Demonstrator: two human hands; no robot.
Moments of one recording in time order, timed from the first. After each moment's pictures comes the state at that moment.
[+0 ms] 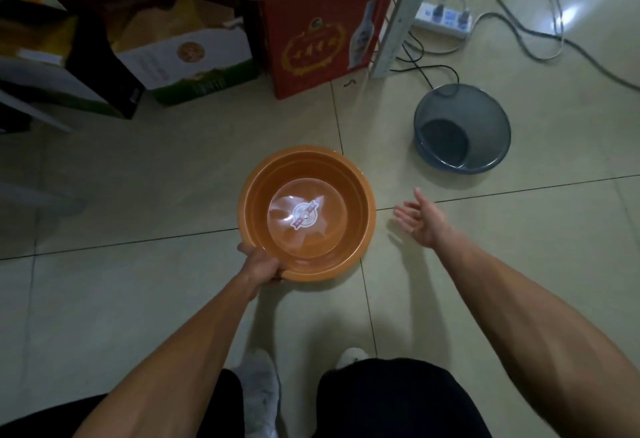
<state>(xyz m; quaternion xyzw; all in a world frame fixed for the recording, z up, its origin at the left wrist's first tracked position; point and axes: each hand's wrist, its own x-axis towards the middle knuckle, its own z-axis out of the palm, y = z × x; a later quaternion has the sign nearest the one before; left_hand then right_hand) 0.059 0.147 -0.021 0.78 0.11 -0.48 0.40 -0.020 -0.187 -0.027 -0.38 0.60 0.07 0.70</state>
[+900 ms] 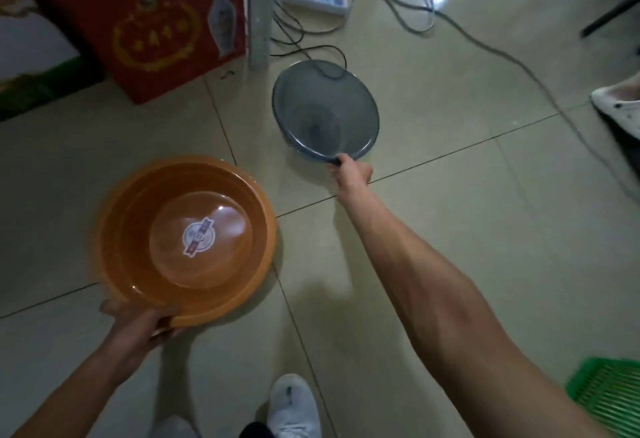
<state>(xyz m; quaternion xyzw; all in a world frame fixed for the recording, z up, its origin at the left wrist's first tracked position) 0.056 0.143 -0.059 0.70 0.26 -0.48 0.47 0.017 -0.272 -0.060 -0.39 0.62 -0.24 0.64</state>
